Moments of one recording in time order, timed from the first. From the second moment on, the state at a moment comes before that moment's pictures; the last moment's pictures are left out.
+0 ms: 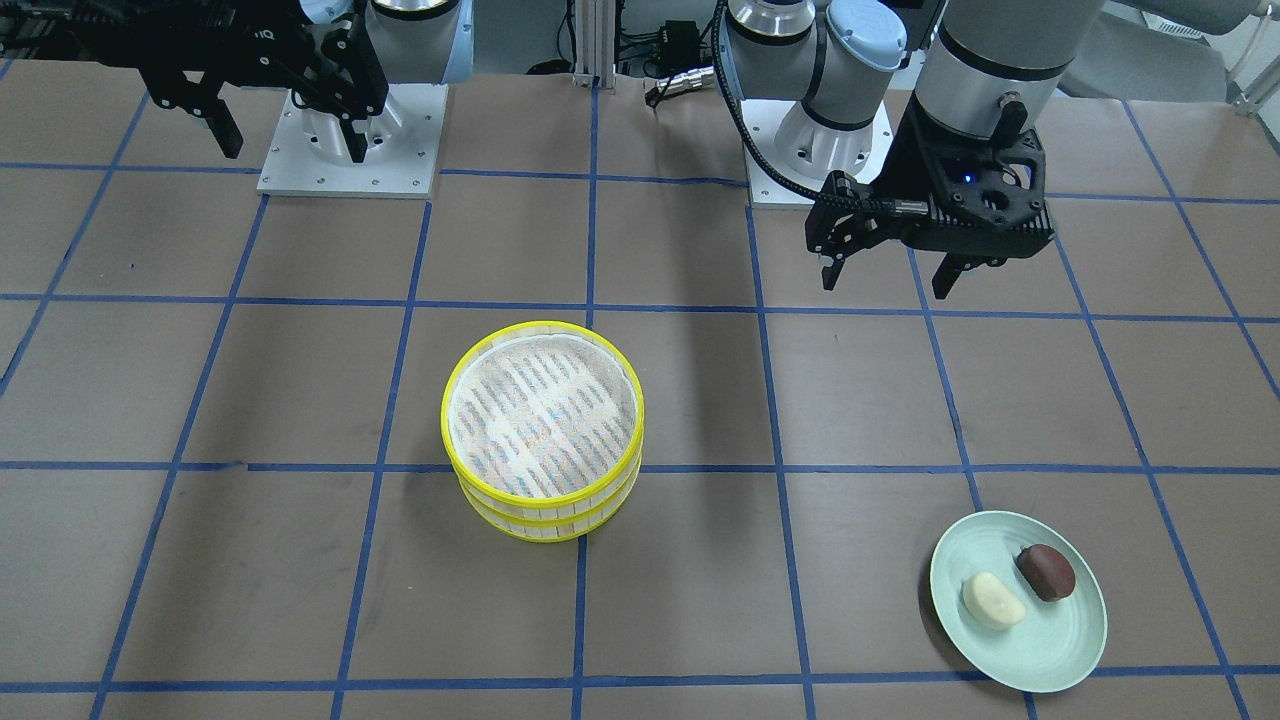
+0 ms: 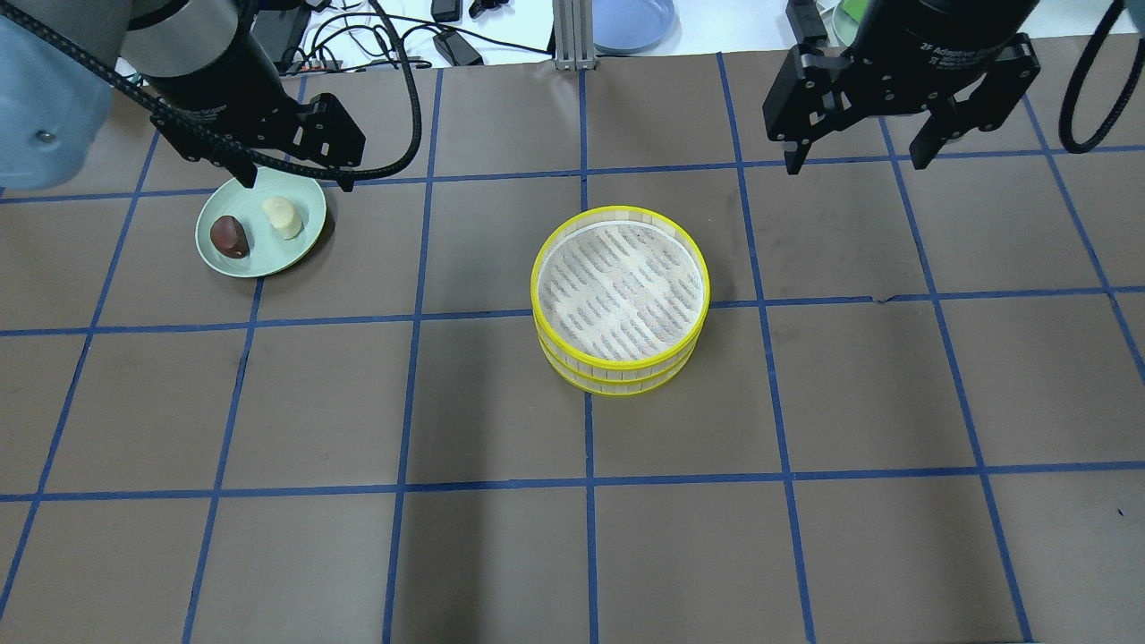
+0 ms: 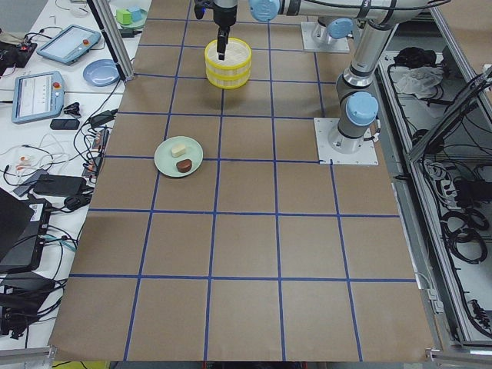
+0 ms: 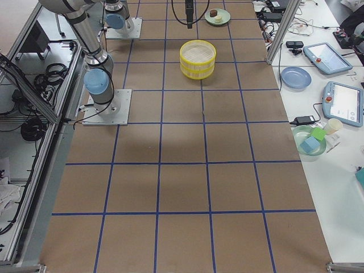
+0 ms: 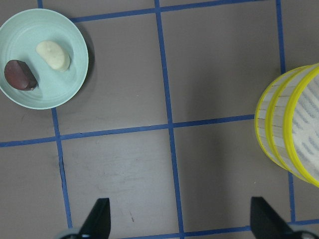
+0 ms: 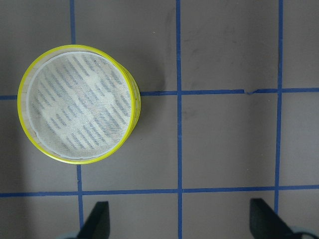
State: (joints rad) left arm -1.57 -1.59 -1.53 -1.50 1.58 0.08; right arm 1.62 -1.63 1.42 -1.42 -1.58 0.07
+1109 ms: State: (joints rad) left arm -1.47 -1.62 -1.54 -1.46 1.58 0.16; right arm 1.65 -1.51 1.51 -1.56 -1.56 0.11
